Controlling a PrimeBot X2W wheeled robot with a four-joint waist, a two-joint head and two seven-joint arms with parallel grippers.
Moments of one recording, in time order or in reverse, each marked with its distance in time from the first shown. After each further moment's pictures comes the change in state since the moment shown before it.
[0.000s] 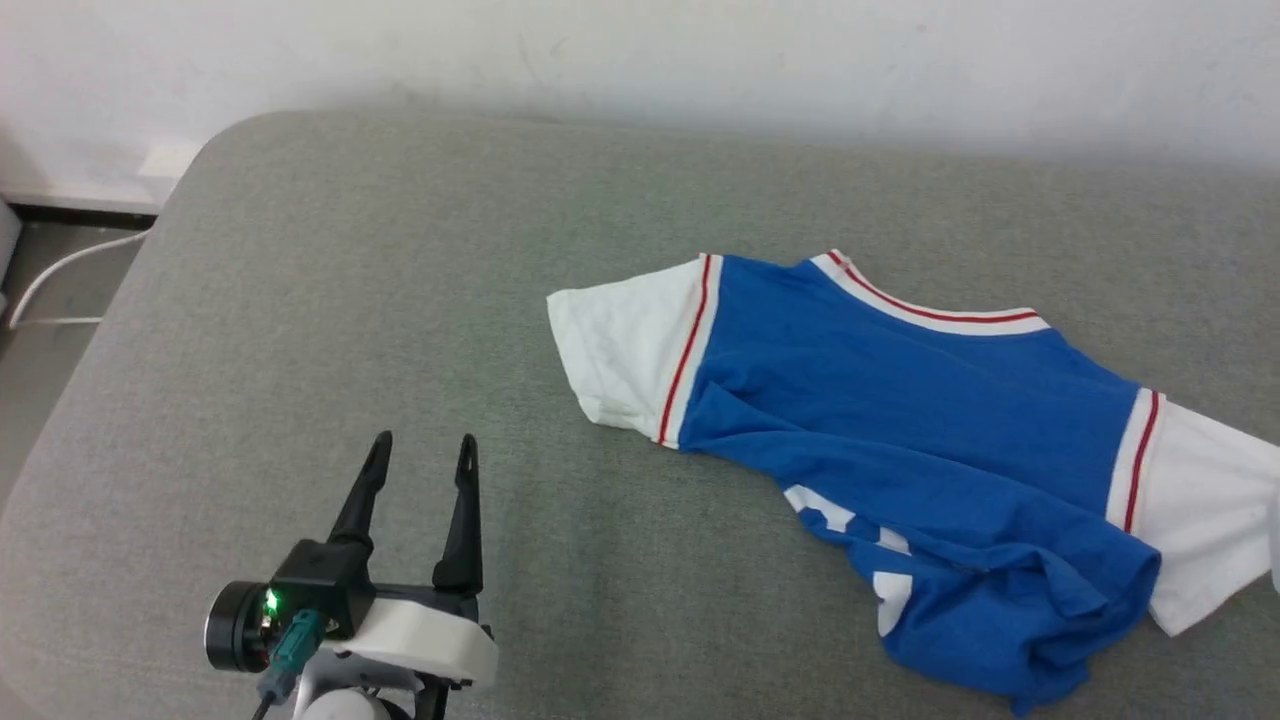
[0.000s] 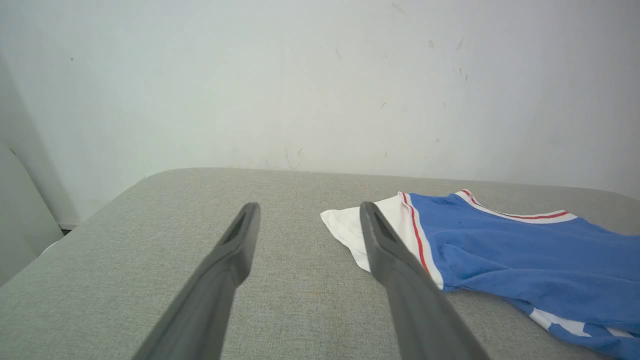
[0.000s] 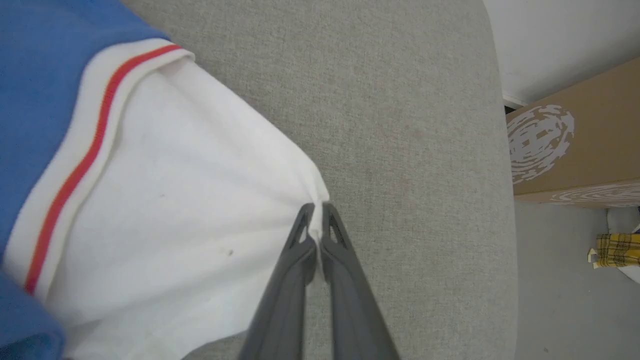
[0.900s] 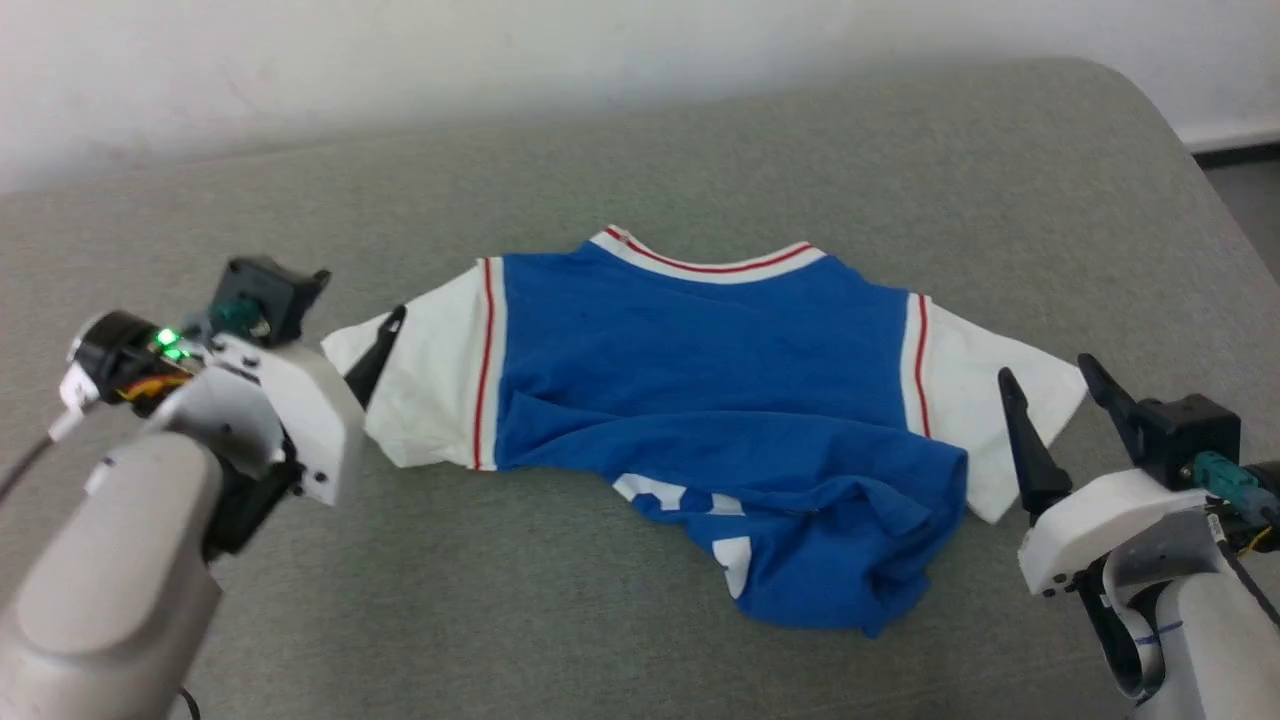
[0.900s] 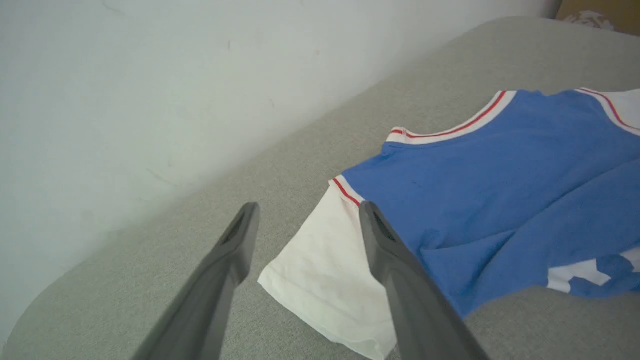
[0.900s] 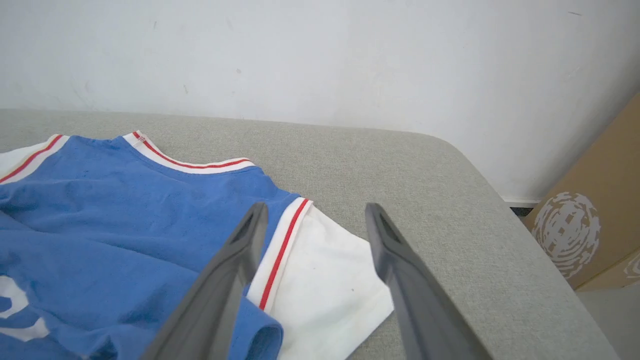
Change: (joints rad) left arm -0.464 0.379 -0.198 0.173 -0.147 -0.209 0.462; right arm 0.199 0.343 0.016 -0.475 -0.033 0.000 -0.461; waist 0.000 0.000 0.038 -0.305
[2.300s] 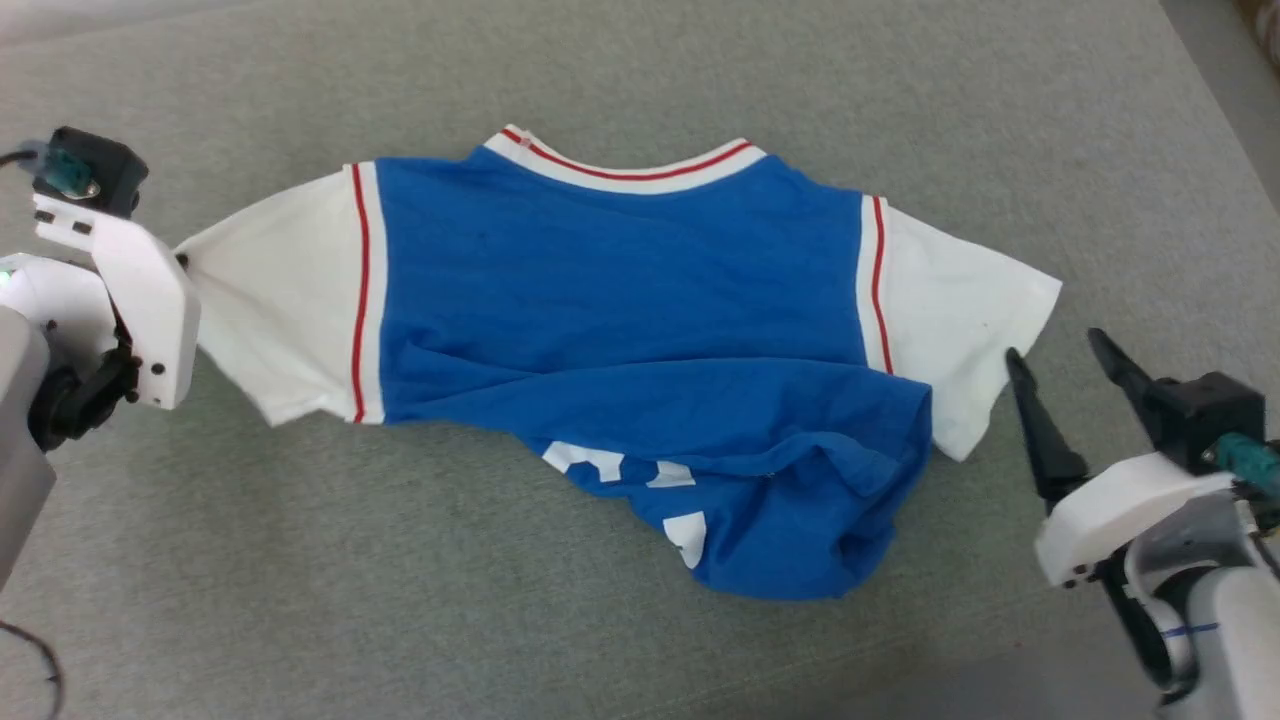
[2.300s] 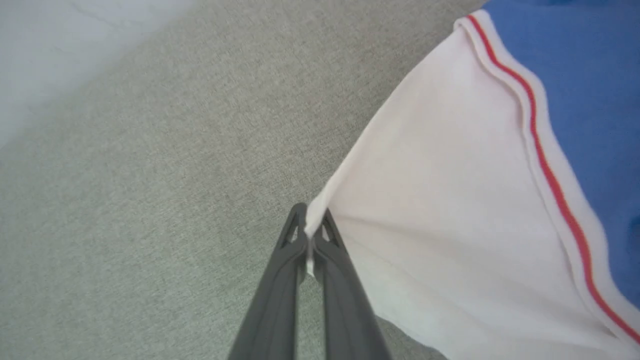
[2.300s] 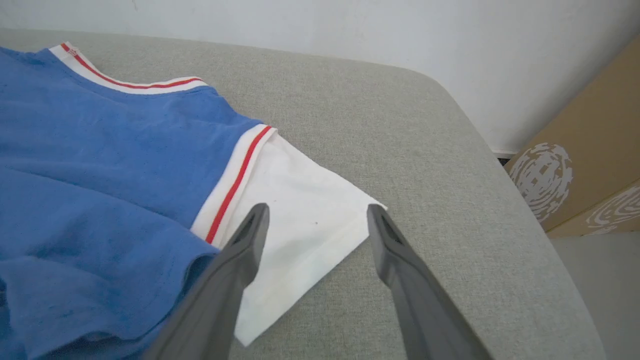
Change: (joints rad) left arm -0.392 0.260 -0.403 0.310 -0.411 0.084 0.242; right arm 0.041 -0.016 0.029 -0.184 0.010 0.000 0.095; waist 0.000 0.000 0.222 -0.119
